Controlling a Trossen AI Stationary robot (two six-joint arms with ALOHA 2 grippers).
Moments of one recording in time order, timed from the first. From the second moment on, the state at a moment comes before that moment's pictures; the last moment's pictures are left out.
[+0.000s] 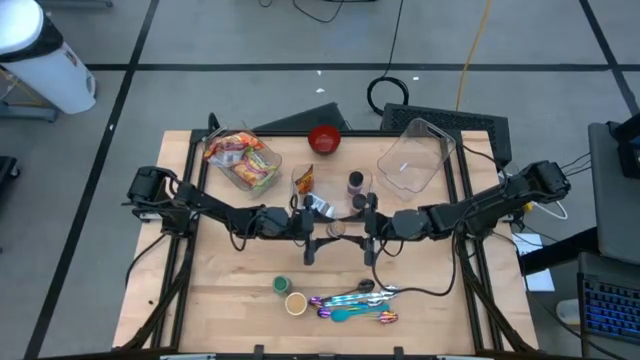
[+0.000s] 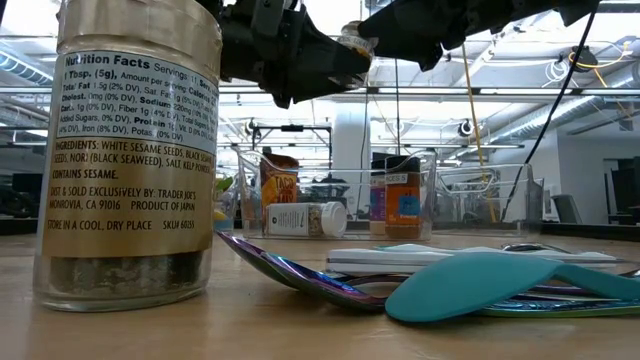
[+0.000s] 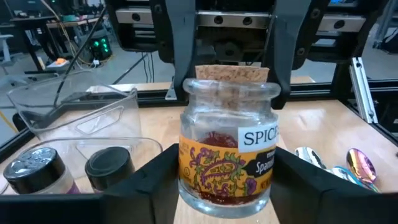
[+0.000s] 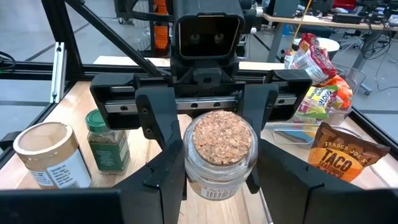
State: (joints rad) left arm -0.16 1.72 0.78 0.82 -0.17 0.03; right arm 0.27 1.35 0.73 0.39 0.34 0.04
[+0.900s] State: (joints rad) left arm -0.15 1.73 0.78 0.96 -0.16 0.07; right arm 0.25 1.16 0.93 -0.03 0.34 -0.01
